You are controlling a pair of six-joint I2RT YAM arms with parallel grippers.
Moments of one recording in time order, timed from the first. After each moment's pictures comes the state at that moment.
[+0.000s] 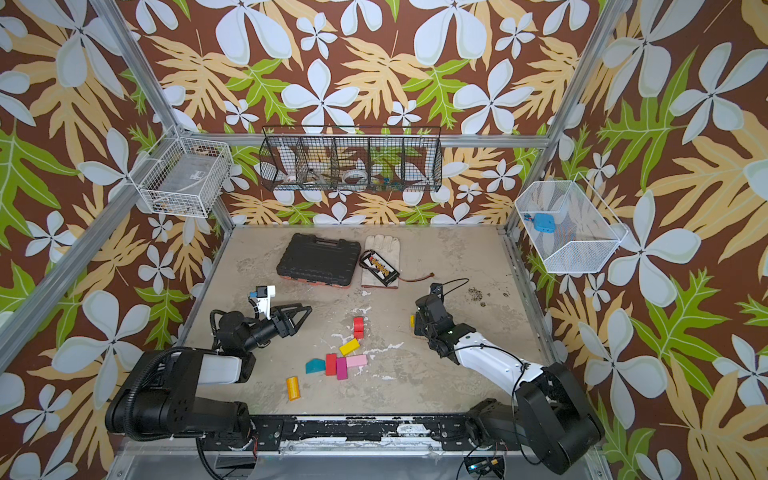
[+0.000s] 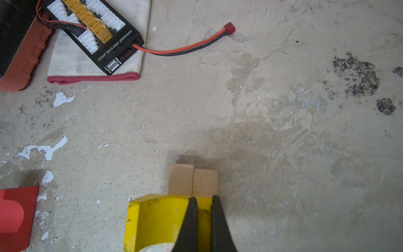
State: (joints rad) left arm -0.01 1.41 0.17 1.14 0.84 -0.67; right arm 0.50 1.27 0.58 -0.16 0.31 0.48
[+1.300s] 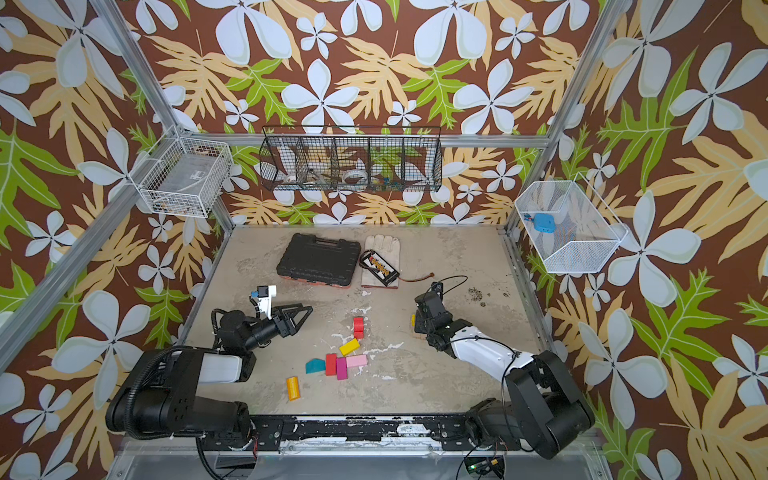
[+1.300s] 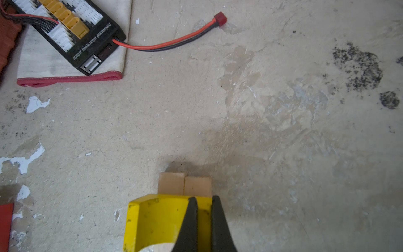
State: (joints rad) left arm -0.01 1.42 0.18 1.11 0.84 -0.67; right arm 0.47 1.35 0.60 -0.16 0.31 0.50
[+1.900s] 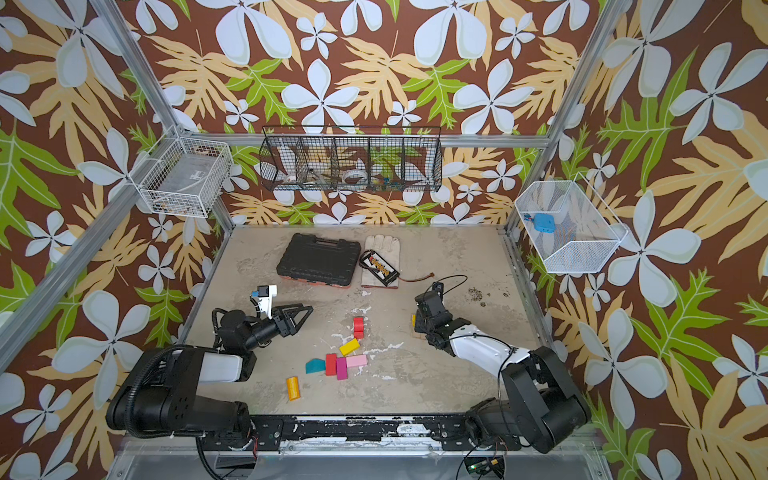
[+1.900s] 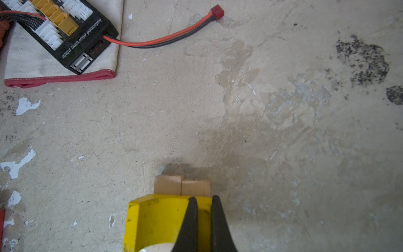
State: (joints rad) left arm -0.01 1.43 0.18 1.11 0.84 -0.67; right arm 0.46 1.37 0.61 -0.15 0.30 0.51
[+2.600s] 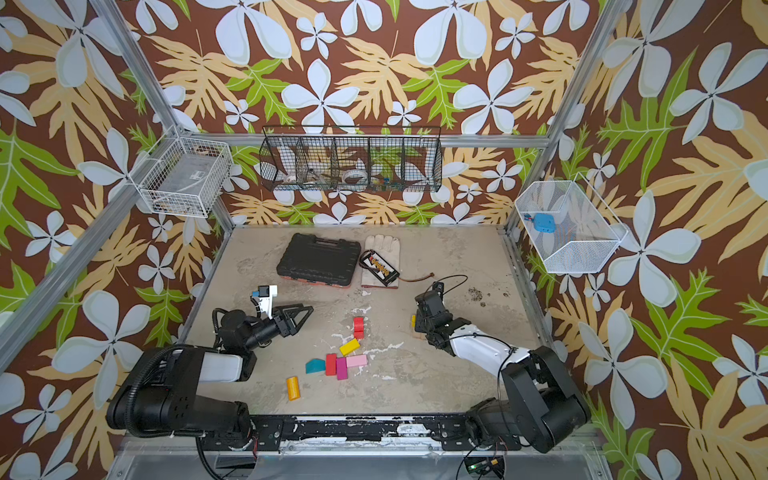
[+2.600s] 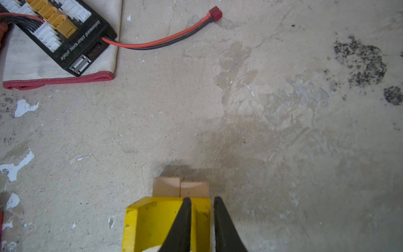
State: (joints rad) left arm -0.02 1.43 0.18 1.12 0.84 -0.67; right arm 0.46 1.37 0.61 -0.15 0.31 0.51
